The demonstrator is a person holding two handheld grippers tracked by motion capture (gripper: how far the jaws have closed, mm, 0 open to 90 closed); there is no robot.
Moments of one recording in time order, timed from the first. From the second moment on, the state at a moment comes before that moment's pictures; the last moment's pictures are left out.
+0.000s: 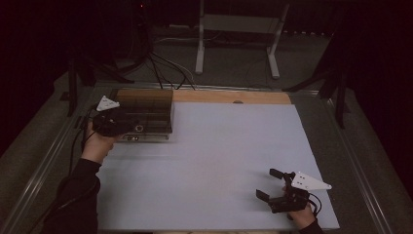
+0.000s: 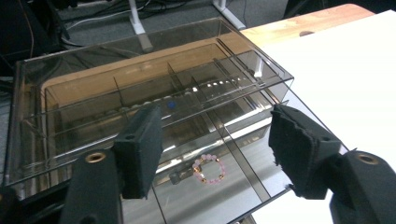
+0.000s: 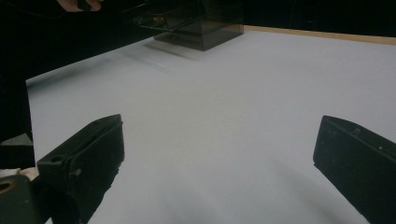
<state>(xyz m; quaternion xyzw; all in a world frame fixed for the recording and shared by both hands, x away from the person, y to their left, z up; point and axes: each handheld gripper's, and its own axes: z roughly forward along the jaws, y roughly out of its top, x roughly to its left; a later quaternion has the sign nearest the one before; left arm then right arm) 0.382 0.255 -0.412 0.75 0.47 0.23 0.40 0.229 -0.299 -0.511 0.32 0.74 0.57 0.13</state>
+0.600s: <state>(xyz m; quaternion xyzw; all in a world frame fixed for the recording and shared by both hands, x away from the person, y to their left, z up) 0.378 0.246 -0.400 0.75 0.44 0.20 0.44 0.230 -0.301 -0.512 0.33 0.74 0.57 0.13</state>
